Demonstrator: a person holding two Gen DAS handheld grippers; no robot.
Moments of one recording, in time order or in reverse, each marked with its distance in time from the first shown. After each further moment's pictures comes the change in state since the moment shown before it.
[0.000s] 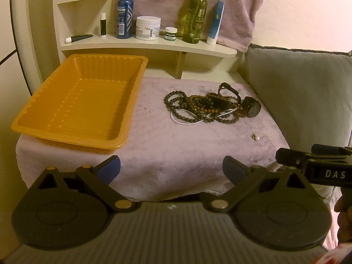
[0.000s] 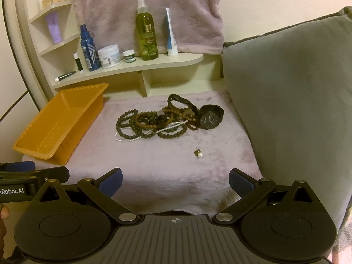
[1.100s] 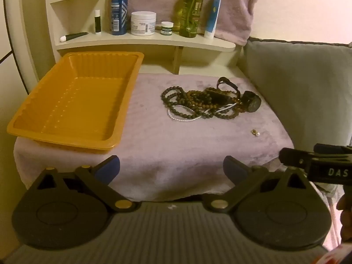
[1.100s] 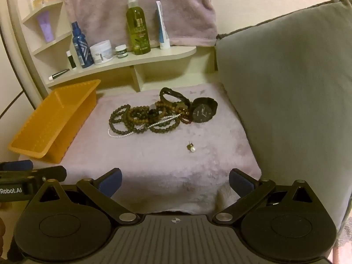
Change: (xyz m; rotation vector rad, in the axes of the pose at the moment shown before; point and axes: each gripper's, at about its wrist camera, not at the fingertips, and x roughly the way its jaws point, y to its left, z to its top) left arm 0.015 -0.007 0.001 0.008 0.040 0.015; right arm 0.009 -0.013 -0.002 0.025 0.015 -0.003
